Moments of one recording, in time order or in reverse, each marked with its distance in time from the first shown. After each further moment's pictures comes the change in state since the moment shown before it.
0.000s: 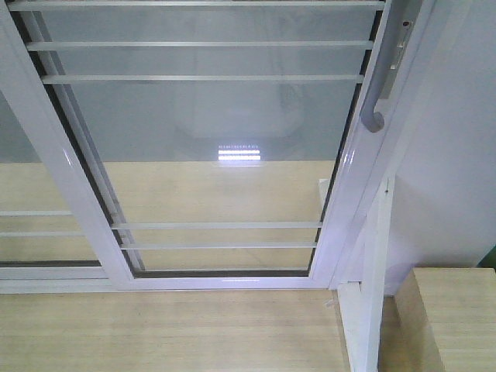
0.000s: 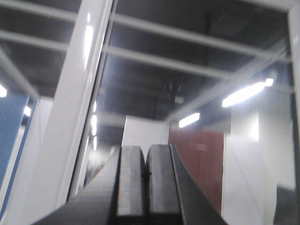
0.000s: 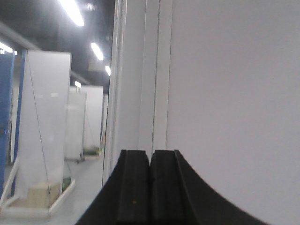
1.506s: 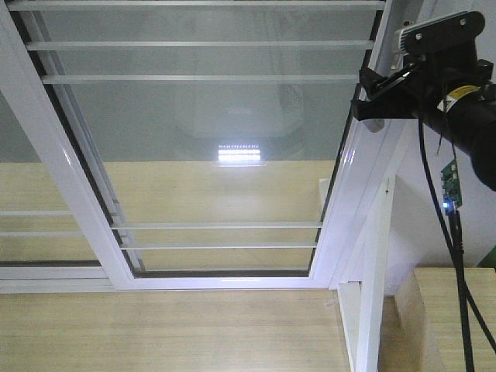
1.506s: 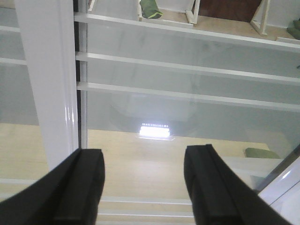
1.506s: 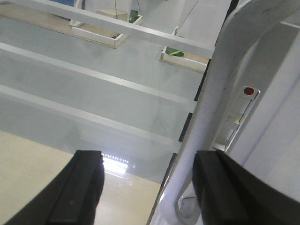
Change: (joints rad) left arm 0.000 0.378 0.008 0.002 0.563 0.000; right arm 0.240 0.980 0.002 0.187 -0.394 -0.323
